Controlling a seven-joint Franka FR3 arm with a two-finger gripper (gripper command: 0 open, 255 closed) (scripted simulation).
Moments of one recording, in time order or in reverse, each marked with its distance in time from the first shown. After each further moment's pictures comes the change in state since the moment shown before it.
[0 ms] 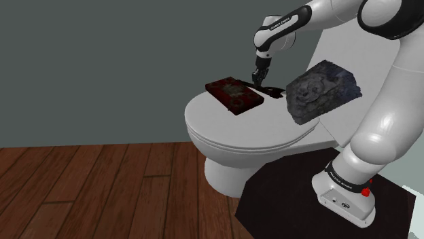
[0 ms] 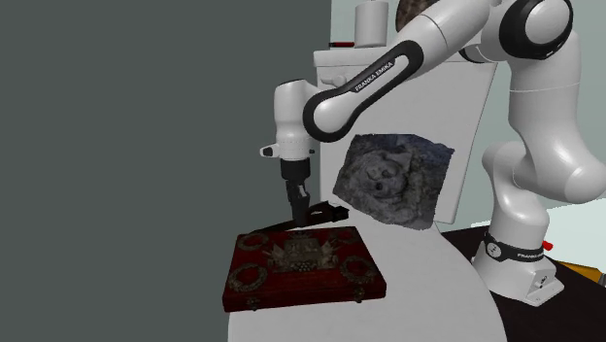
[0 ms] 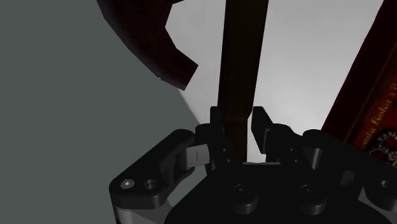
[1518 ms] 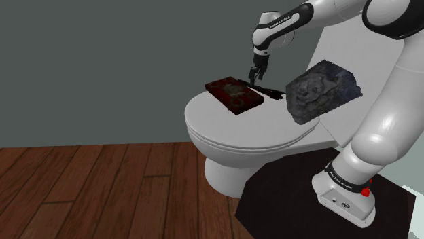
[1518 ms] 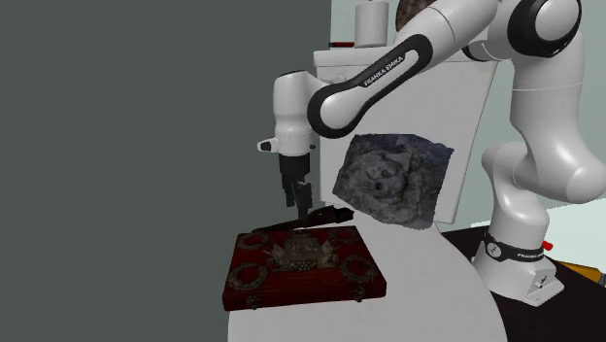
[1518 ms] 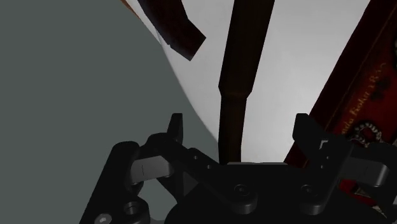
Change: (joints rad) arm 0.023 -0.026 0.014 0.006 -0.062 -0.003 0.010
